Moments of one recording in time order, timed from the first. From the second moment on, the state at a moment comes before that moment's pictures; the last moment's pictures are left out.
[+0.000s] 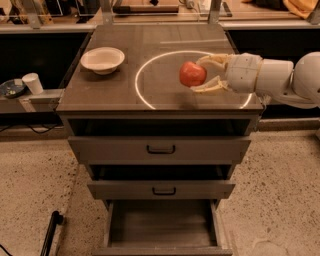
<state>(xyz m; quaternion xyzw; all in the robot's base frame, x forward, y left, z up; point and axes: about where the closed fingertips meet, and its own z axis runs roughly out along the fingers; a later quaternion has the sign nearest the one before) 0.659 -0.127 0.909 -0.59 0.47 0.08 0.65</state>
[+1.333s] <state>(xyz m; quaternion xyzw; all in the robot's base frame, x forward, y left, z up) 0.756 -0.132 0.876 -0.48 0.65 0.07 0.59</state>
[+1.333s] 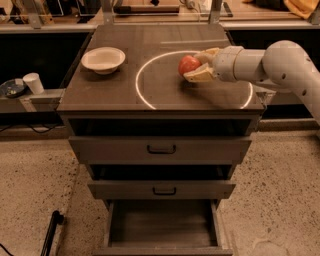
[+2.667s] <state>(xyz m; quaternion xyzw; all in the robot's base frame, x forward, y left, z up) 0.760 -0.131 0.867 -0.47 0.66 0.10 0.58</state>
